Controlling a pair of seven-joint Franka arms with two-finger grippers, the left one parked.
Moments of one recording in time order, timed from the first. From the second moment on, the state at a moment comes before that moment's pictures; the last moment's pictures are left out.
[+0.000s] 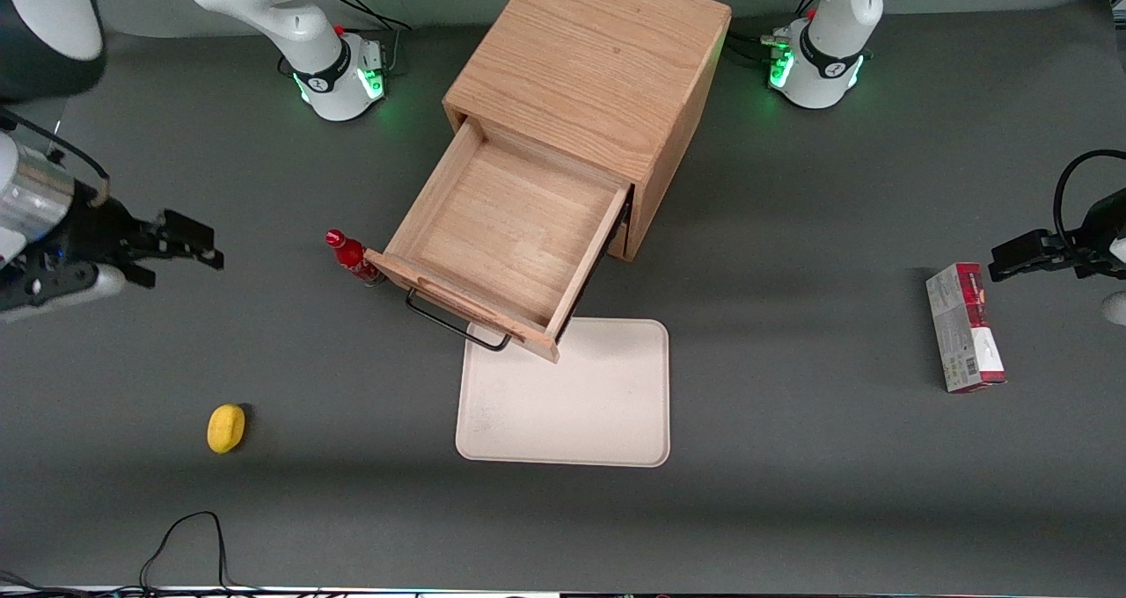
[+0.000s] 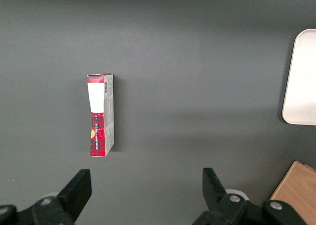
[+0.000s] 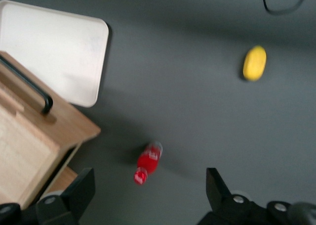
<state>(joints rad) 0.13 0.05 -0.10 -1.58 0.12 1.62 -0.12</state>
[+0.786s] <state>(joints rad) -0.01 -0.05 0.05 -1.67 0.04 1.59 0.01</state>
